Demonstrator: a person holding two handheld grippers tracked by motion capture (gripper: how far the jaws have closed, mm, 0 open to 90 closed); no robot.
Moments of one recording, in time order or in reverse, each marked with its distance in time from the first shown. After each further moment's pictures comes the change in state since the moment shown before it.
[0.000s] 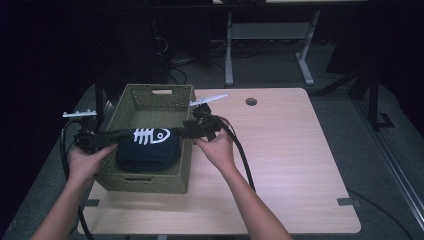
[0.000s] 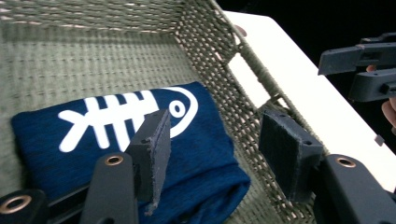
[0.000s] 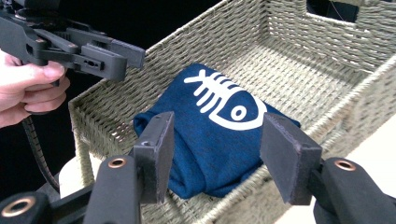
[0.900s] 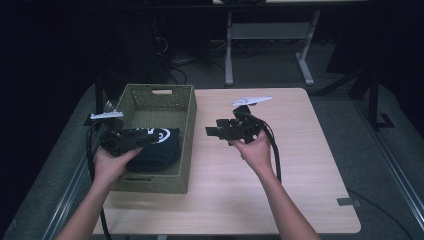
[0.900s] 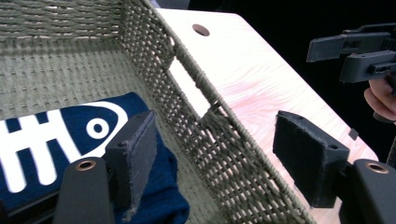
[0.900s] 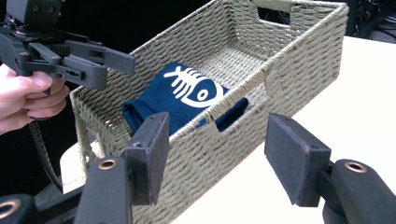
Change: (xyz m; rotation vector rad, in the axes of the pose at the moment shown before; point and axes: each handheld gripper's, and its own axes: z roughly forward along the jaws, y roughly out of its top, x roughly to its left) left arm -0.059 -0.001 0.037 -0.012 -0.057 0.061; right arm -0.042 -0.031 -0.082 -0.062 -0.011 0.026
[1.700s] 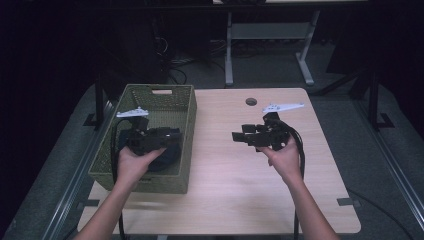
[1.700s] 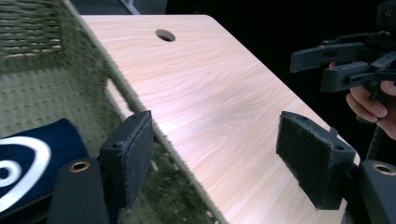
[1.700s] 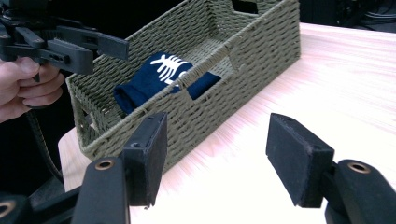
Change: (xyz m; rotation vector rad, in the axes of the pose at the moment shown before) left arm -0.050 0.009 0.040 0.009 -0.060 0.068; right arm -0.029 -0.030 -0.059 -0.015 -0.025 0.027
